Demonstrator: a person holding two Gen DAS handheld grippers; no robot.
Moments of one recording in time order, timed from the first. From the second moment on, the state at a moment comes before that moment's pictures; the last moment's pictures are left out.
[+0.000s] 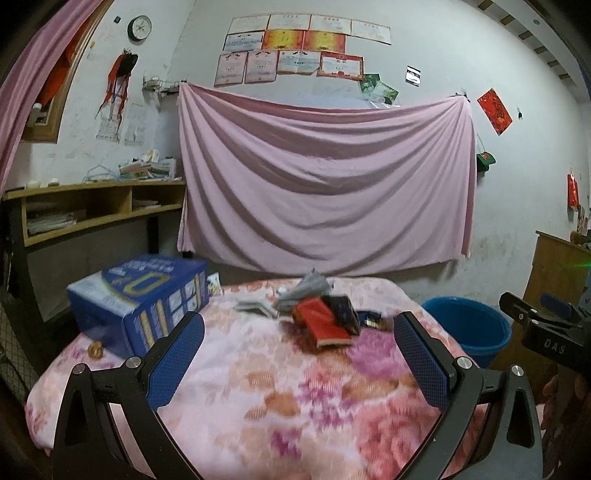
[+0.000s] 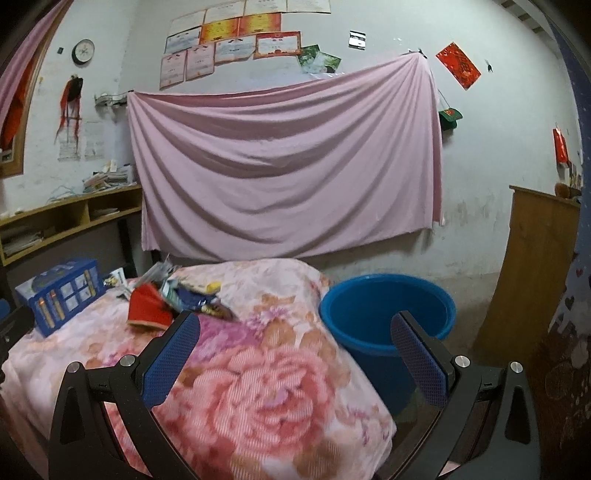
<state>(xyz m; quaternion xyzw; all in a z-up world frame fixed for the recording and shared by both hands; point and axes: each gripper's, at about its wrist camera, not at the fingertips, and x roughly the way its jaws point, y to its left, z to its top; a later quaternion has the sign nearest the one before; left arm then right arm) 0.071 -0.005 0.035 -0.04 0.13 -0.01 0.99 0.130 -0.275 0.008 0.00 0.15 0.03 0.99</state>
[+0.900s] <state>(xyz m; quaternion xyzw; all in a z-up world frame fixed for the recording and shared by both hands) 0.236 0.019 -0.014 -0.11 0.34 -0.06 0.93 0.323 -0.230 -0.014 -0.06 0.31 0.25 0.91</state>
